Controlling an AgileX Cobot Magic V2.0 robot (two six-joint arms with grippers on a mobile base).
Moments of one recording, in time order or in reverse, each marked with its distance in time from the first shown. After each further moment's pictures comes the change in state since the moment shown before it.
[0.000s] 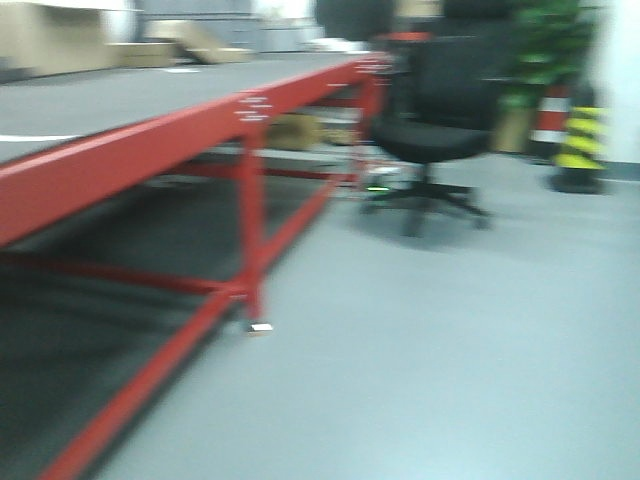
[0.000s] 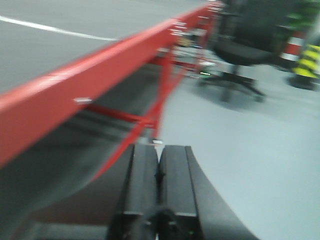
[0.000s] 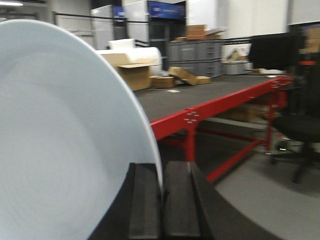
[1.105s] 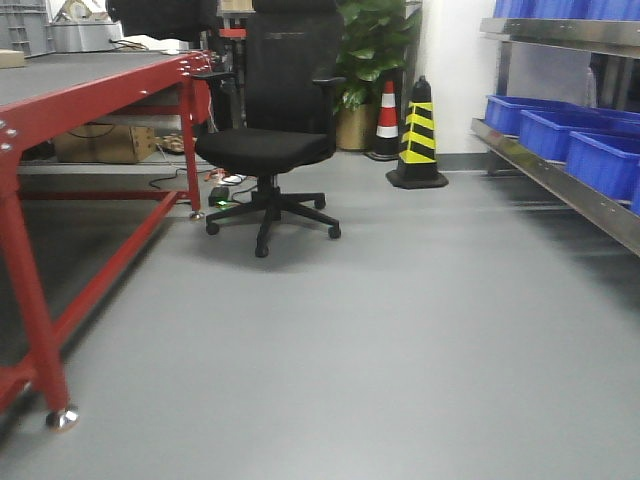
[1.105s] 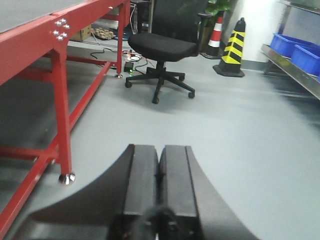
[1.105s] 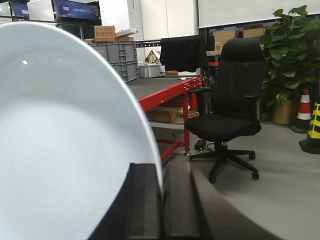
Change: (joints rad) left arm 0.000 0.000 0.000 0.000 0.000 0.000; right arm 0.000 -0.004 0.005 0.002 0.002 0.000
